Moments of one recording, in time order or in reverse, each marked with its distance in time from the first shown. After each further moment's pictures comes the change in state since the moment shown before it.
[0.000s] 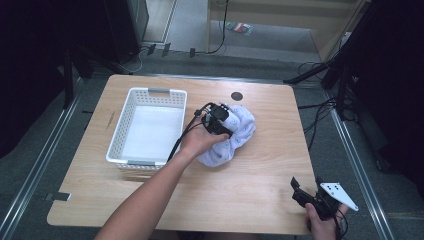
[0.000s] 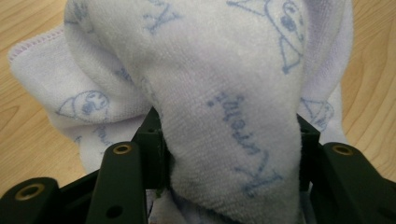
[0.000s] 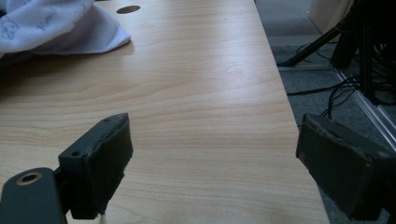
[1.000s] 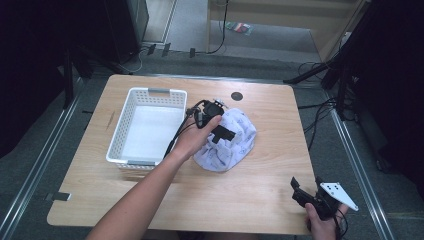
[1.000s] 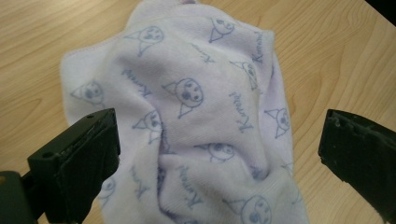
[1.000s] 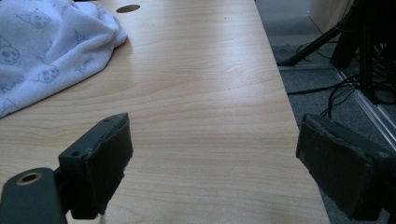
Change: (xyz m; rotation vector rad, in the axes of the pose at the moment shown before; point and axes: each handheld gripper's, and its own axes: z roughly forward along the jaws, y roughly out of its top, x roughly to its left) left arm 0.001 -0.006 -0.047 -0.080 -0.024 -0.055; right arm 0.000 0.000 0.000 0.005 -0.002 0.000
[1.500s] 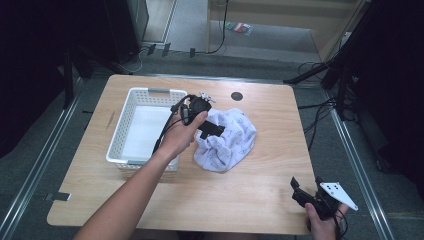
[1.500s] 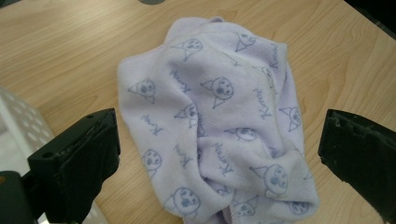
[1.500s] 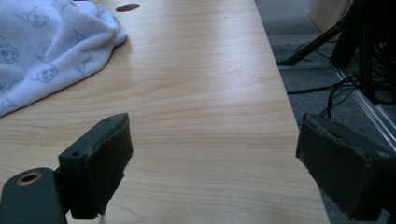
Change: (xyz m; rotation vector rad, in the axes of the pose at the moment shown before) left arm 0.017 -0.010 -0.039 -0.068 0.043 -0.008; right arm 0.000 0.000 0.000 0.003 -0.001 0.000
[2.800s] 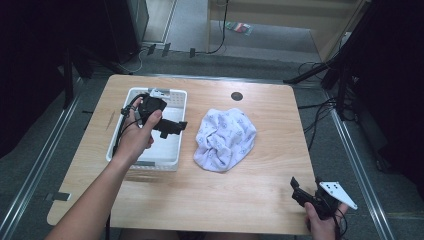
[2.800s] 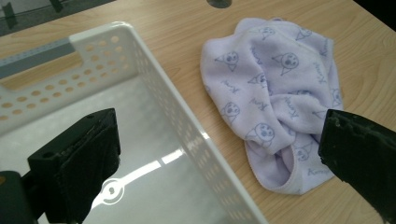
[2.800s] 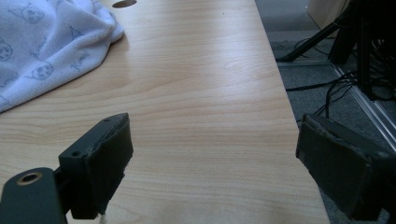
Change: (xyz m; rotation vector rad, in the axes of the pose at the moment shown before) left arm 0.062 -0.052 -0.077 -0.089 0.084 -0.076; right arm 0.000 0.001 0.002 0.015 -0.010 0.001
